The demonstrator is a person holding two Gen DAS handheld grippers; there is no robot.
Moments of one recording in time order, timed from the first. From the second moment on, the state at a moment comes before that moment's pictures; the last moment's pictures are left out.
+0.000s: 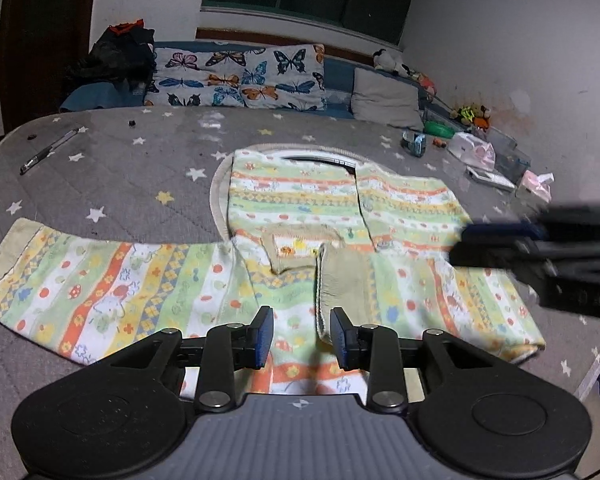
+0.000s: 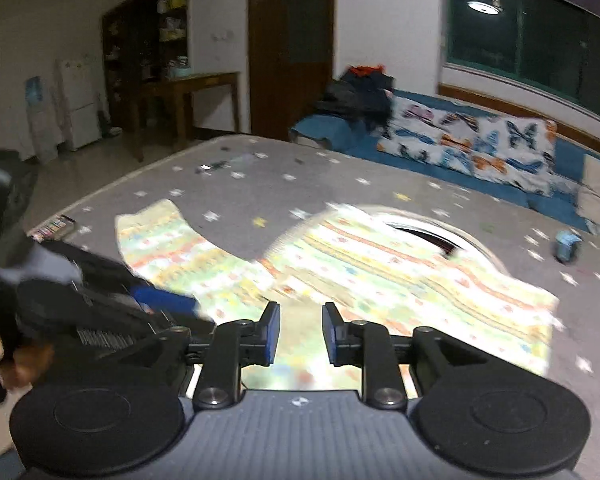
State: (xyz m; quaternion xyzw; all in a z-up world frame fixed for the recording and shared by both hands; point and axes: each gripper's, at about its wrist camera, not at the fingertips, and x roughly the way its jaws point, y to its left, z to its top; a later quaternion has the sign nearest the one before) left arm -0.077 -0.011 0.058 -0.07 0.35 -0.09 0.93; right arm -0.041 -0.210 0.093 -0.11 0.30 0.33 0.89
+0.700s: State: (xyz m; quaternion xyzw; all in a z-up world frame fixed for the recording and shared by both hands) left arm -0.027 -0.062 0.048 -0.06 0.36 -0.15 0.92; right arm -0.008 -0.308 0.060 -0.06 0.35 0.21 0.91
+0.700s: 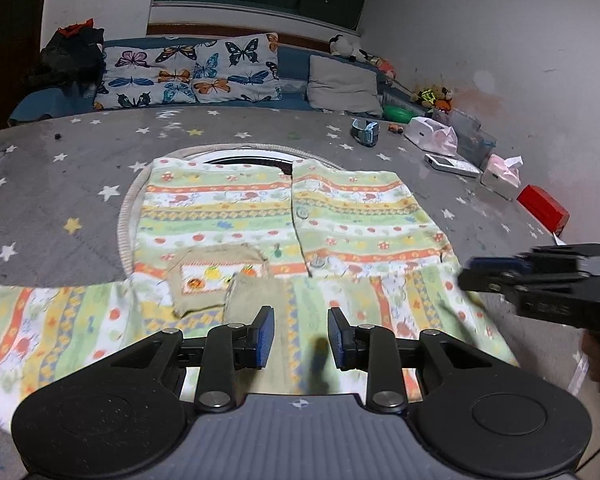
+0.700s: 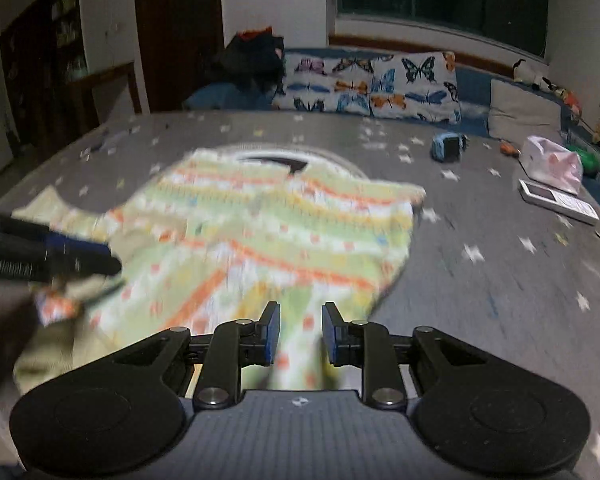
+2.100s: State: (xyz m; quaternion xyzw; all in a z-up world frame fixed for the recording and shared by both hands) left arm -0.084 0.005 0.048 -0.07 0.35 -0.04 0.93; right arm -0.042 -0.208 0.045 -0.14 0.35 0.33 0.86
